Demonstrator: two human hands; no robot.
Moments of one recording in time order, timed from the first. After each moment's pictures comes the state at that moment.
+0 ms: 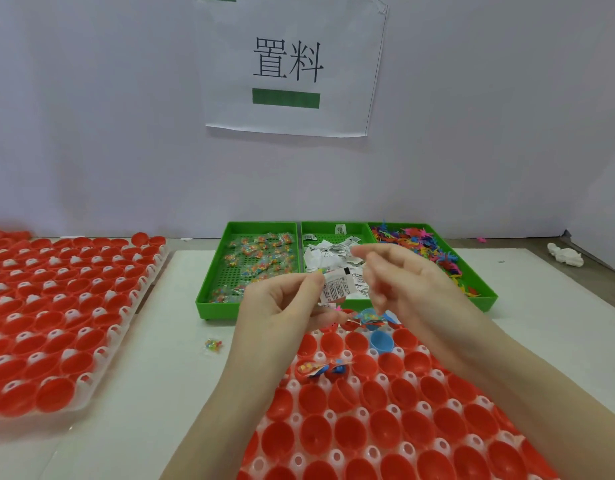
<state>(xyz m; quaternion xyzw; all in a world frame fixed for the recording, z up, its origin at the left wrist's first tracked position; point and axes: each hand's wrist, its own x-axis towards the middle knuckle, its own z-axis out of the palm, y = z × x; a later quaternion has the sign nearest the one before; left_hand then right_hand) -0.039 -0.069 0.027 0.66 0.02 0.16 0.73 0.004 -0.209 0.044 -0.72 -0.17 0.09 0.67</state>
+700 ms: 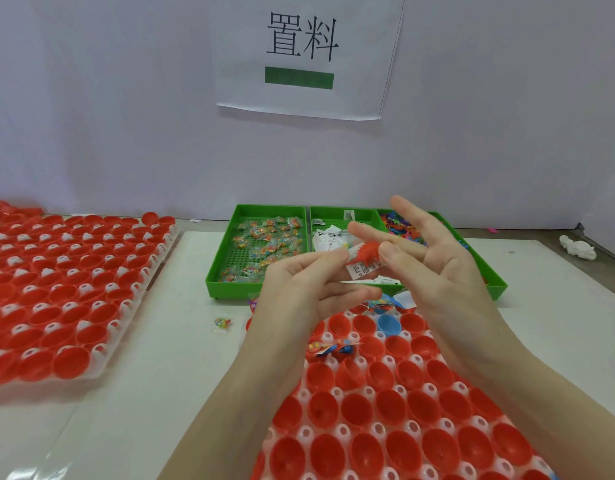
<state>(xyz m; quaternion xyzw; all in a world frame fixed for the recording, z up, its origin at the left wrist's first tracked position) -0.049 -0.075 0.037 0.56 -0.01 0.08 0.83 -0.017 -0.203 0.042 -0.70 -0.25 -0.03 0.67</state>
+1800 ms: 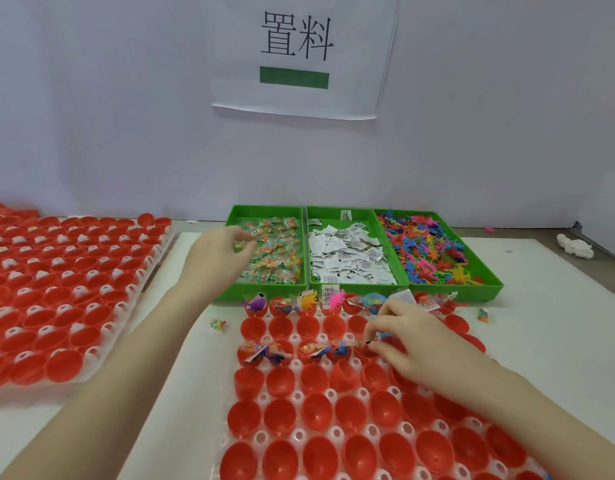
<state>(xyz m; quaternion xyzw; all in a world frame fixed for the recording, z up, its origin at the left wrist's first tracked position) 0.049 0.028 -0.009 0.94 0.09 0.19 0.27 0.014 -0.238 -0.023 -0.93 -0.34 -0.02 0.15</state>
